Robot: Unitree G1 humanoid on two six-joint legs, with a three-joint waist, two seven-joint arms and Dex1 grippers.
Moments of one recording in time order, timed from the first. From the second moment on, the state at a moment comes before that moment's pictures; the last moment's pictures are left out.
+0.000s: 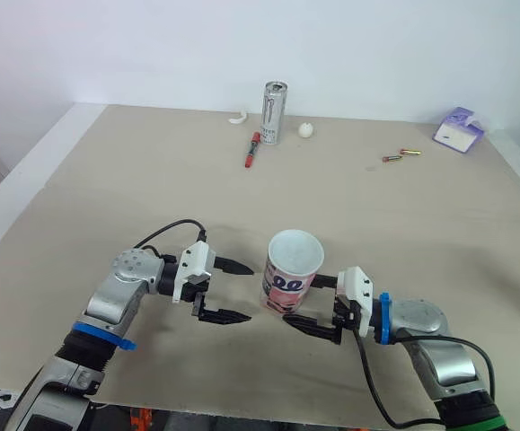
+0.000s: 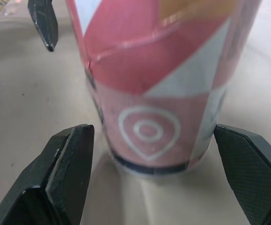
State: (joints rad) left arm -0.43 0.49 -0.23 0.11 -0.33 0.07 -1.40; right arm -0.09 -0.52 0.08 -0.11 0.29 0.08 1.10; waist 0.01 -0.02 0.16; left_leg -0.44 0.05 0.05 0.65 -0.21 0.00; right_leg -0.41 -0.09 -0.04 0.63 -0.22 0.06
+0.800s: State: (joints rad) left arm -0.39 0.52 -0.23 0.07 -0.35 0.07 -1.38; right arm -0.20 -0.46 0.16 -0.06 0.27 0.06 1.06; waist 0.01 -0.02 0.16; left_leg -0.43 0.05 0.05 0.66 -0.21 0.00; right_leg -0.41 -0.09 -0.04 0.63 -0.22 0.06
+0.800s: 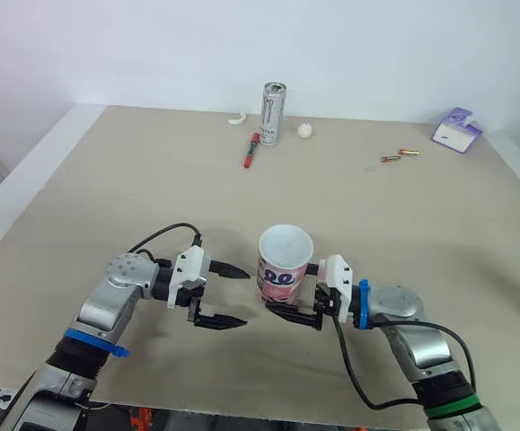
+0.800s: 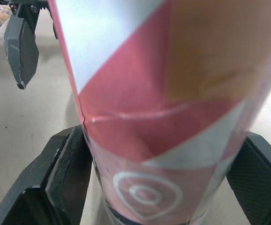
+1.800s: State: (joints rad) left arm -0.38 0.53 -0.23 0.08 -0.35 0.06 -1.36; right arm -0.20 -0.44 0.16 -0.06 0.28 0.07 1.02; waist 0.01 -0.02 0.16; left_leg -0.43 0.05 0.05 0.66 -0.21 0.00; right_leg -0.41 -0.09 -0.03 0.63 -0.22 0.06
